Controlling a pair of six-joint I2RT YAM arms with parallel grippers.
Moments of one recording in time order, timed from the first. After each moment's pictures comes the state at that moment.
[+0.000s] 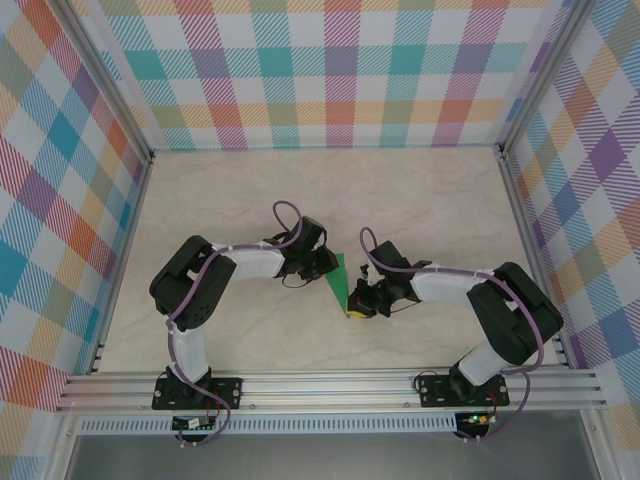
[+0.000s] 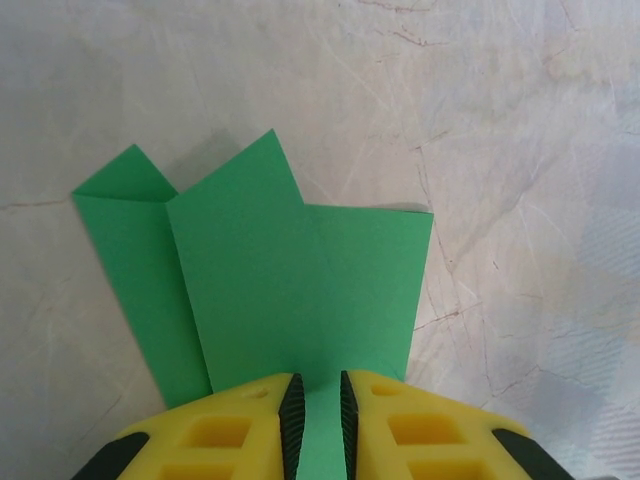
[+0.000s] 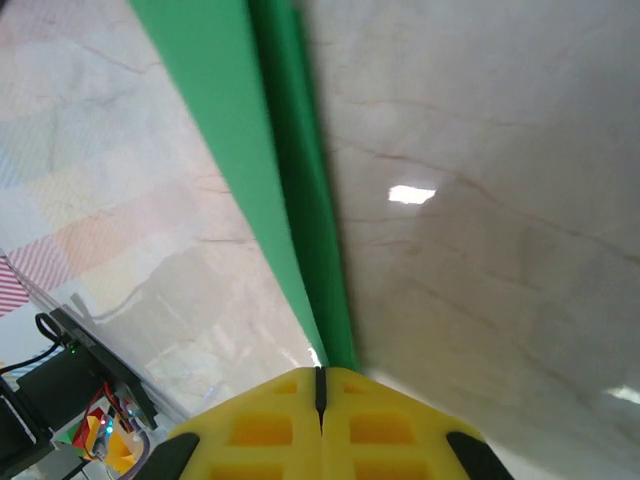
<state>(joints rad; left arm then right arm) -0.67 1.90 1.04 -0.08 0.23 -1.02 0.64 1.56 0.68 -0.26 -0.59 0.88</state>
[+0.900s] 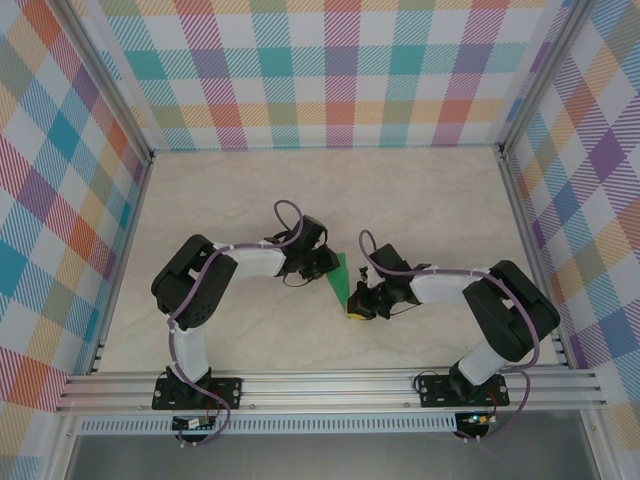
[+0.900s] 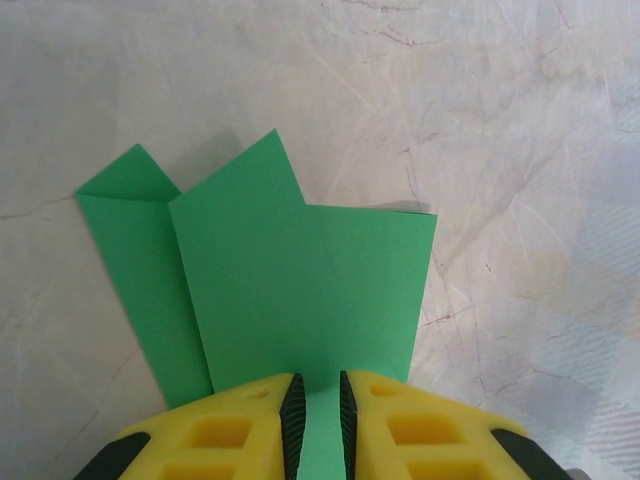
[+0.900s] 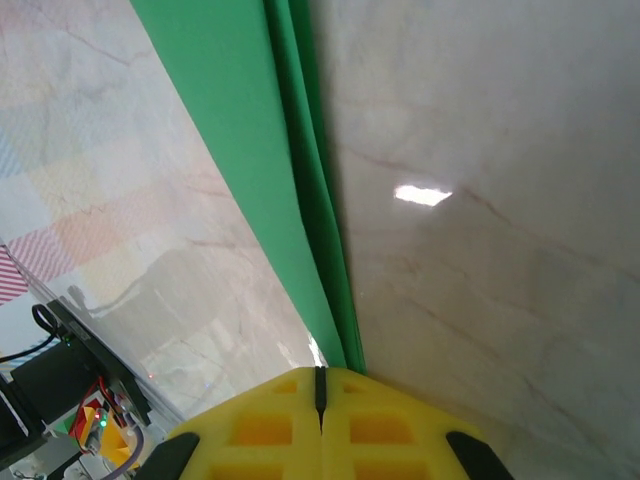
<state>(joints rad) -0.66 1.91 1.06 -0.08 0.24 -1.02 0.64 1.58 0.63 -0.19 -0.62 0.87</state>
